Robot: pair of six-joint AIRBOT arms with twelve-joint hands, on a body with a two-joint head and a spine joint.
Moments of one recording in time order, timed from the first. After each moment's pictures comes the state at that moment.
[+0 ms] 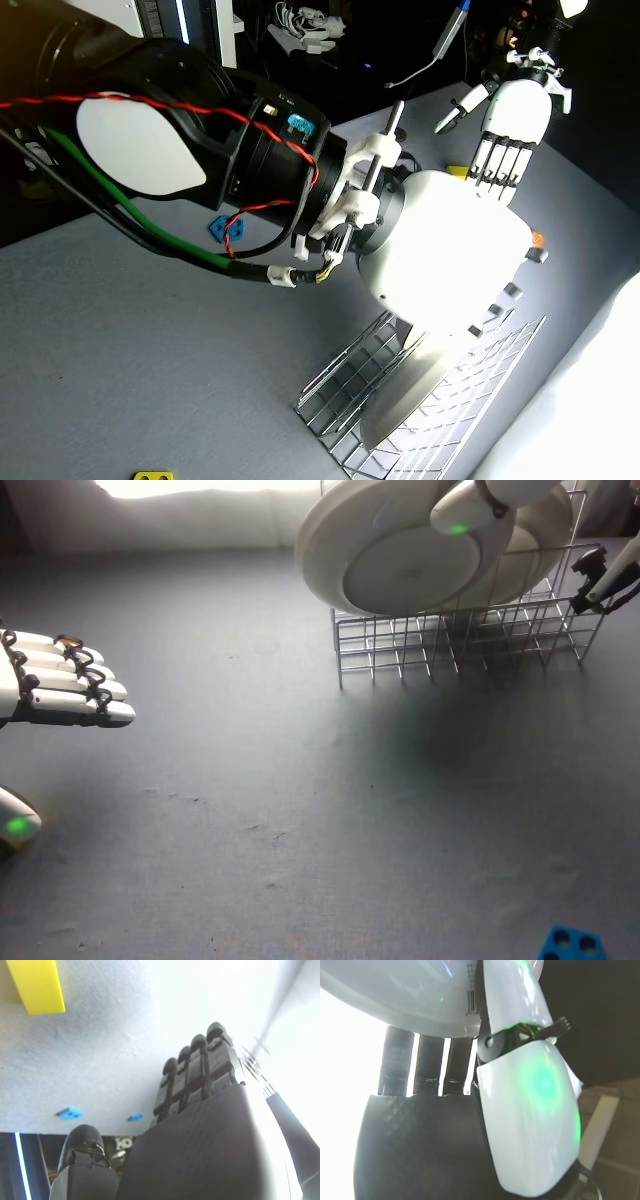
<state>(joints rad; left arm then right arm) 0.56 -0.81 1.43 1.51 -0.78 -0.25 0.00 -1.11 1.26 -0.12 -0.07 -0.04</state>
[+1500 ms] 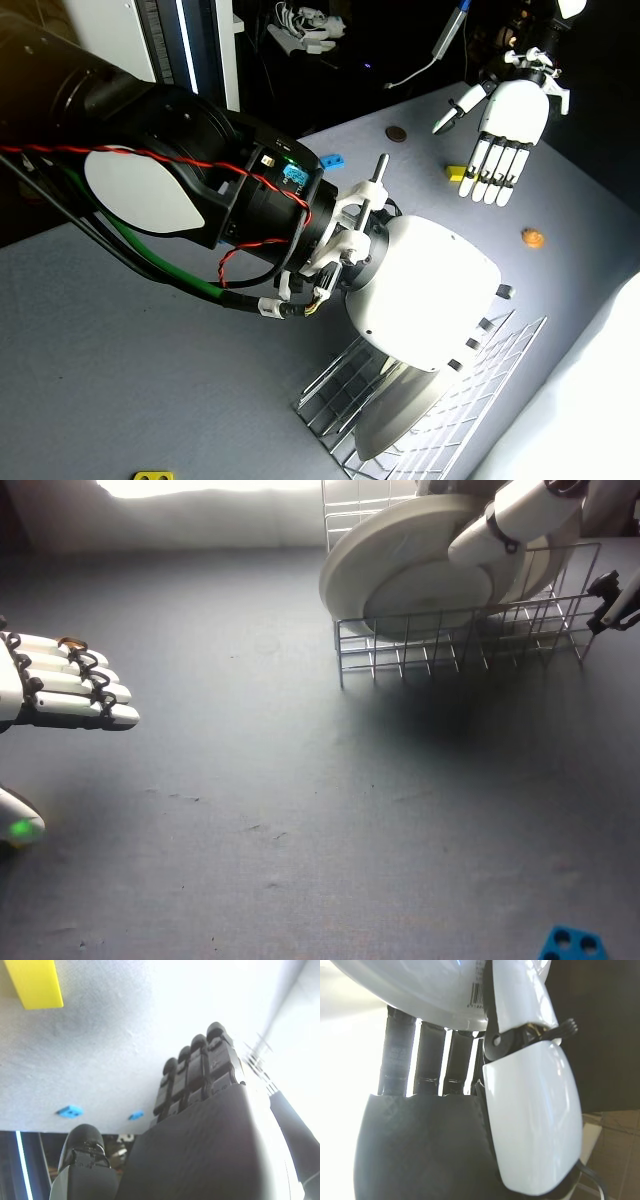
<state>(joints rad) 0.56 -0.81 1.42 1.51 -0.78 -0.25 -0.08 -1.14 1.32 -0.12 -0.02 -0.16</state>
